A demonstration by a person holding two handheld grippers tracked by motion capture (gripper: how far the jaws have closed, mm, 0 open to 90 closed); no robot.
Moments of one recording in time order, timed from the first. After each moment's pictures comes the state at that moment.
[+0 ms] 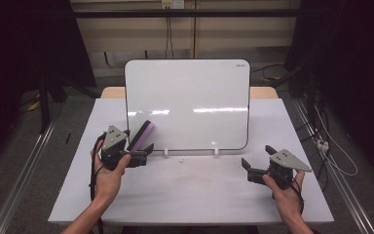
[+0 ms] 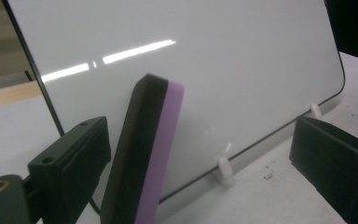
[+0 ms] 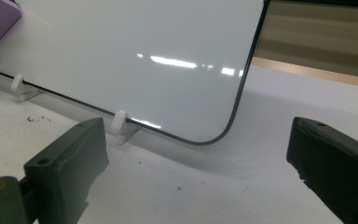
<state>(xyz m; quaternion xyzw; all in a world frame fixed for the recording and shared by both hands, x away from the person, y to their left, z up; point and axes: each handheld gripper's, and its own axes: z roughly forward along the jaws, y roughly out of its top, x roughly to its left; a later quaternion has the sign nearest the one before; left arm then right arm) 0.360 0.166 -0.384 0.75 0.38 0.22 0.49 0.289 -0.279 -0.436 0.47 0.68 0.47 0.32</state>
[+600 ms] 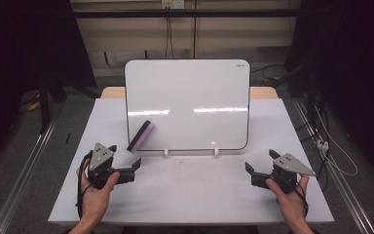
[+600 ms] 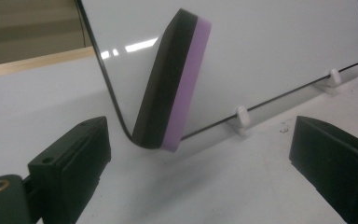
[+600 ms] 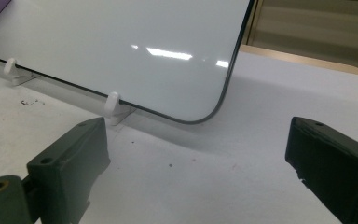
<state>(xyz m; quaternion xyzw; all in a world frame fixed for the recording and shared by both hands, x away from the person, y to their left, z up) 0.325 0.196 -0.405 0.75 0.41 0.24 0.46 0.279 -0.287 -0.440 0.48 0.68 0.45 0.32</state>
